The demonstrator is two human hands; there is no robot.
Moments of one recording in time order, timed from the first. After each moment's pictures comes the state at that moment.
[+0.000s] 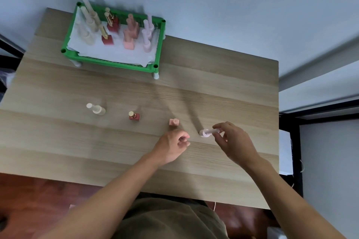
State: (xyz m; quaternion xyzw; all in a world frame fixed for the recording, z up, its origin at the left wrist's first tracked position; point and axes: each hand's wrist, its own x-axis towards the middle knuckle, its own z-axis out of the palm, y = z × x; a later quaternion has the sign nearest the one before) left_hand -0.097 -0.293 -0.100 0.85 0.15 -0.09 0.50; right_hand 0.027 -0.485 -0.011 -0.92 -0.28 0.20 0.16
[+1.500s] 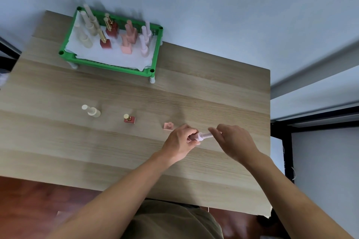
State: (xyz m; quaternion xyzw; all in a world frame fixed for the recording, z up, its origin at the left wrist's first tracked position) left_hand -0.058 -0.321 -0.080 0.84 0.15 -0.04 0.52; right_hand 0.051 -0.481 0.008 -0.93 -0.32 0.20 0.03
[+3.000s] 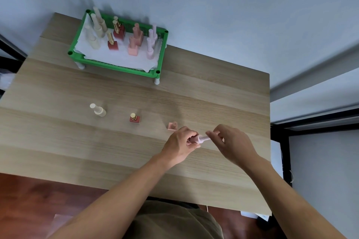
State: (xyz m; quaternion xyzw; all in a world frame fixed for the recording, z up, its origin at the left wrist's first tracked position) left_hand -0.077 -0.313 -0.074 0.83 0.14 -0.03 0.53; right_hand 0.029 -0.474 0.015 -0.93 -0.31 0.19 0.08
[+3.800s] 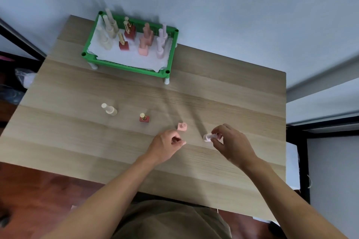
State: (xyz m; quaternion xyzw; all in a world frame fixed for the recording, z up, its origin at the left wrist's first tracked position) left_hand -0.117 -0.259 -0.091 0.85 0.24 -0.06 0.46; right_hand 0.029 -0.465 -0.027 -0.90 -0.36 0.18 0.15
